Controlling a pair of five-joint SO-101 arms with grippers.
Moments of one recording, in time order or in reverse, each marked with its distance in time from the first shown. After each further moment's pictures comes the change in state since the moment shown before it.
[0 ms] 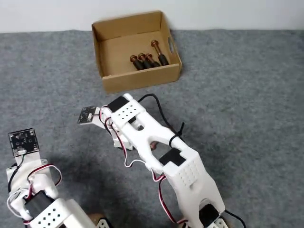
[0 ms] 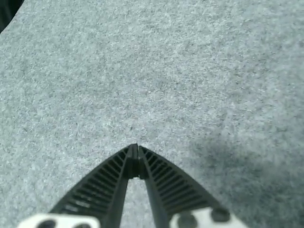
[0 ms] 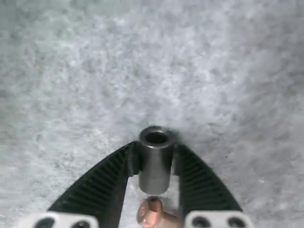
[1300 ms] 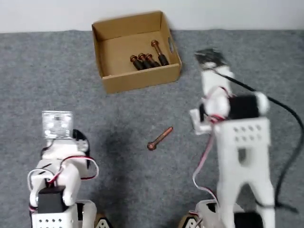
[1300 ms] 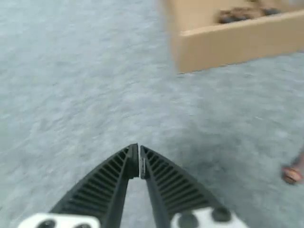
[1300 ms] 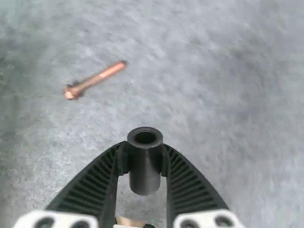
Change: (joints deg) left arm 42.3 0.0 -17.8 14.1 22.2; right arm 37.4 -66.3 26.1 17.6 -29.6
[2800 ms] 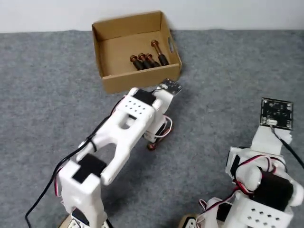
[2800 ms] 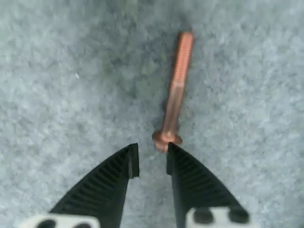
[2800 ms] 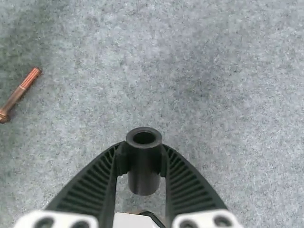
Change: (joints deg) left arm 32.3 104.4 -68.7 15.8 0.0; right arm 24.8 -36.6 25.9 0.1 -0.4
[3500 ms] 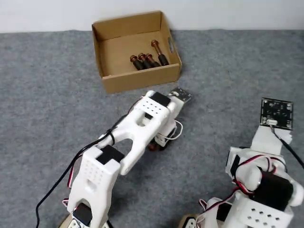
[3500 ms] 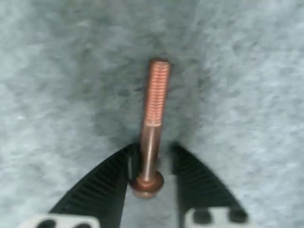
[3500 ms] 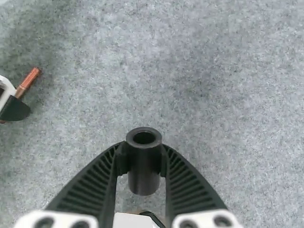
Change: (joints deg) left arm 3.3 17.1 -11.7 1.2 2.4; right arm 0.0 0.0 0.0 0.0 0.0
